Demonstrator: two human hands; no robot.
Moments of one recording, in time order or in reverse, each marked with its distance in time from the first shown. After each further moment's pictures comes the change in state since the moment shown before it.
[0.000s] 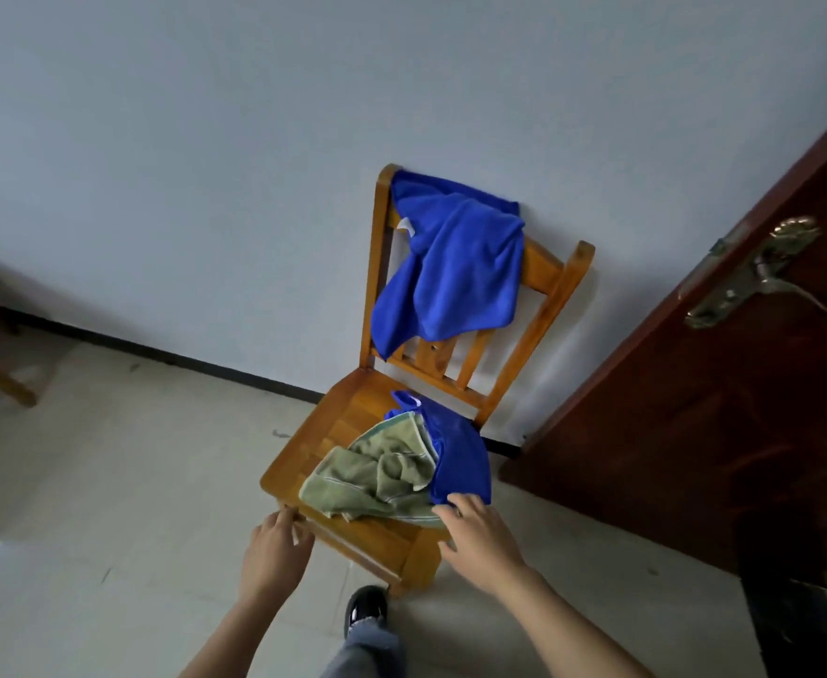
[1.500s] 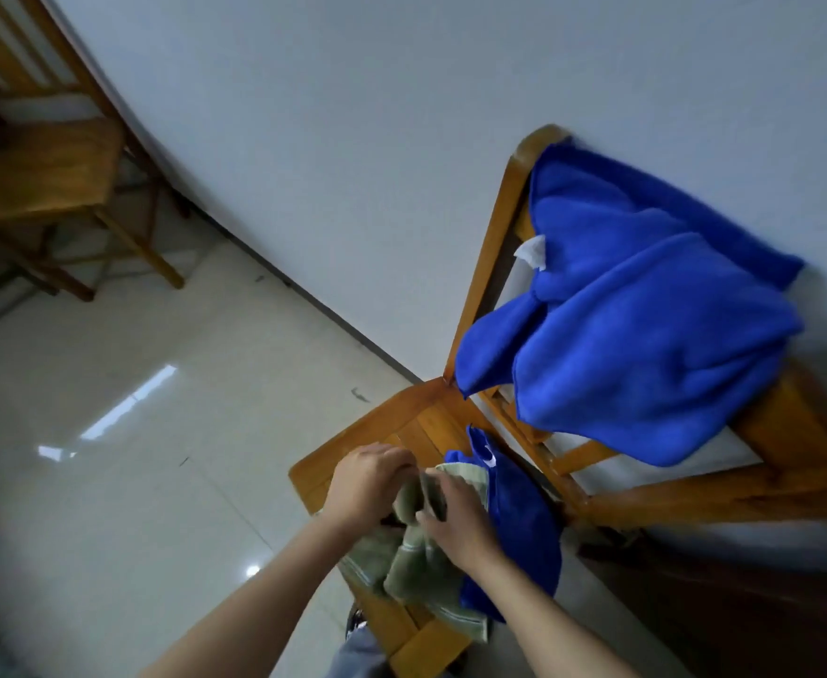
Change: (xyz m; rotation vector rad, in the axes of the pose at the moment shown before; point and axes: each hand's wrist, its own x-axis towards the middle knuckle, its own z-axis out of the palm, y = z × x) left_hand 0.174 0.130 0.011 -0.022 0.258 0.409; right_hand 0.248 0.042 -0.010 0.559 -0.233 -0.156
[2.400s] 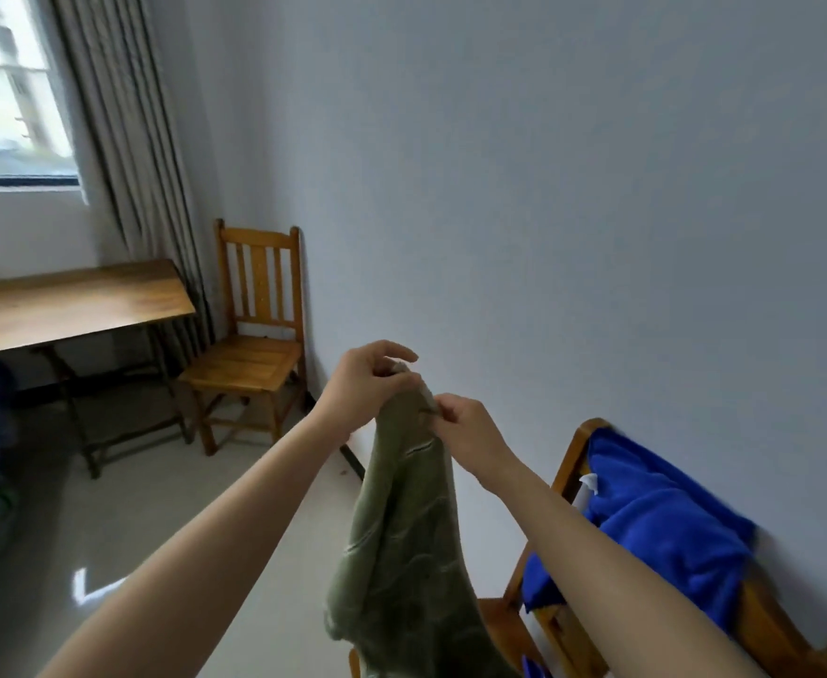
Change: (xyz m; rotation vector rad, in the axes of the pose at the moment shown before) left_hand -0.067 0.120 -0.360 -0.522 0.650 -0.120; right_hand -0.127 -0.339 -0.114 0.087 0.132 -0.752
